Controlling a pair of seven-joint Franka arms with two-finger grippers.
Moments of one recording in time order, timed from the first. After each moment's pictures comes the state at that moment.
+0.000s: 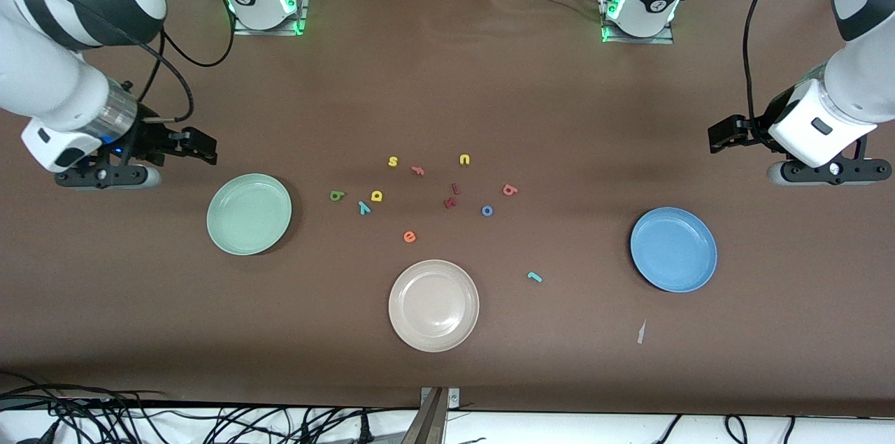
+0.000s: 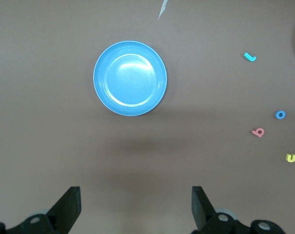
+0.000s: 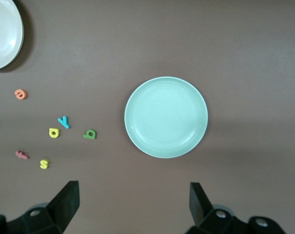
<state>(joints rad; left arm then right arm) -0.16 0.20 0.05 -1.42 0.01 1.49 -0.13 0.14 0.15 0.01 -1.69 0.05 1.82 0.13</state>
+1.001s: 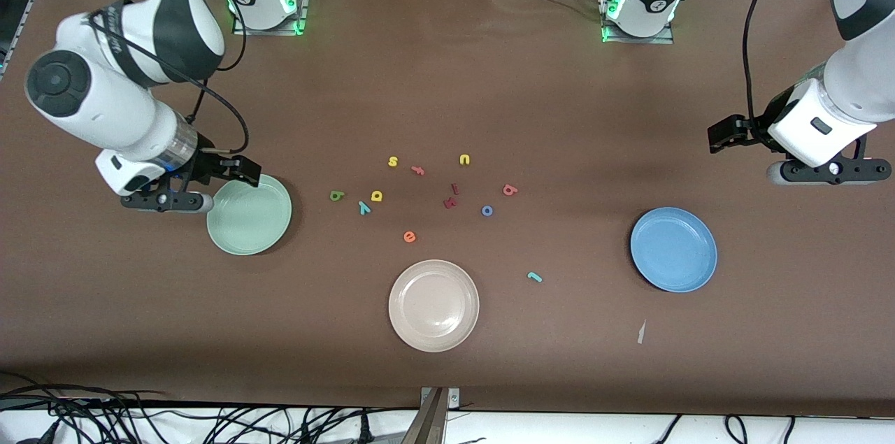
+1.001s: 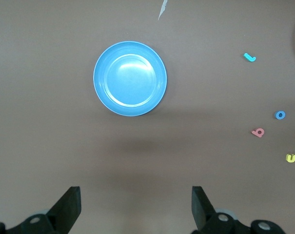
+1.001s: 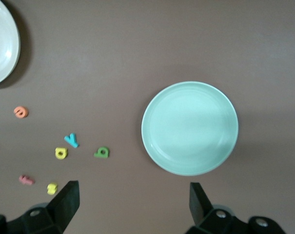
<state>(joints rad) -0.16 0.20 0.05 -1.42 0.01 1.49 -0.14 0.20 0.23 0.01 -1.77 0.05 2.01 0.24</state>
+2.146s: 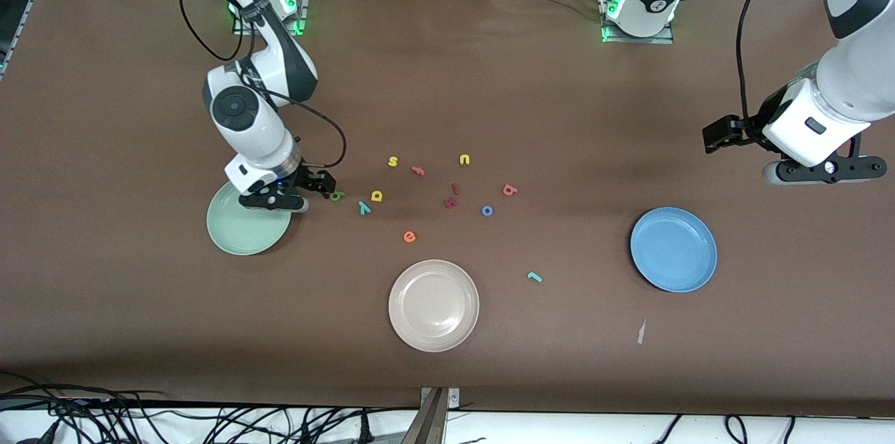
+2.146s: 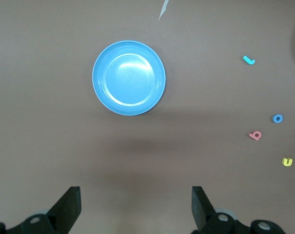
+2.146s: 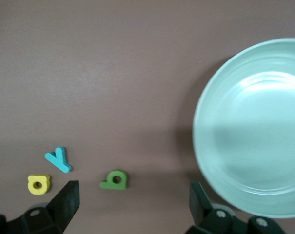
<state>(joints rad) -0.17 0.20 0.05 -1.42 0.01 1.49 -0.17 0.25 0.40 0.14 -2.06 -0.13 2.53 0.56</state>
